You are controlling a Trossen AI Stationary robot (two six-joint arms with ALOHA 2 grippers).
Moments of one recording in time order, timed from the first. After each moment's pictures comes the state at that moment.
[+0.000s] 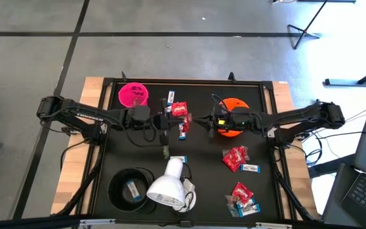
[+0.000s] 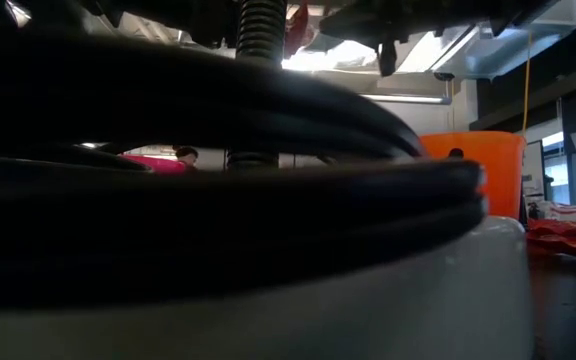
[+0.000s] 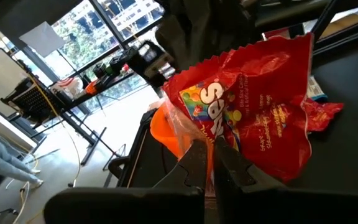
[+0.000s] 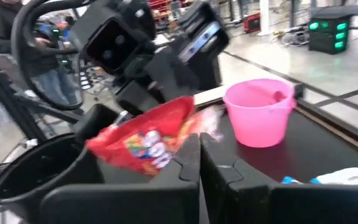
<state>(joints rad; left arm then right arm) -0.01 1.33 0.80 0.34 -0.23 0.45 0.03 1.29 0.77 0.43 0.16 0.27</state>
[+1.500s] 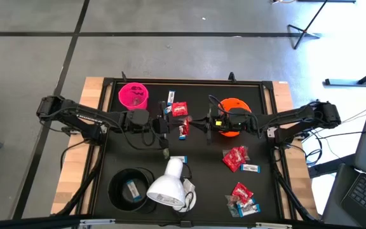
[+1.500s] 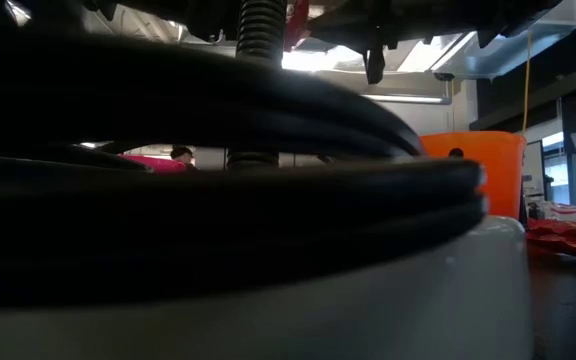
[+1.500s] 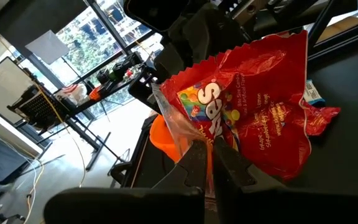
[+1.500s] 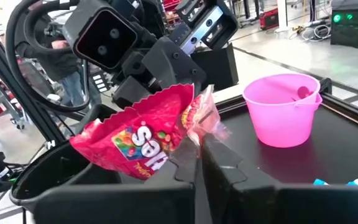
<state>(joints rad) -0.06 1.33 0.79 0.36 -0.28 0.47 0.02 1.37 0.77 0.53 0.09 0.31</state>
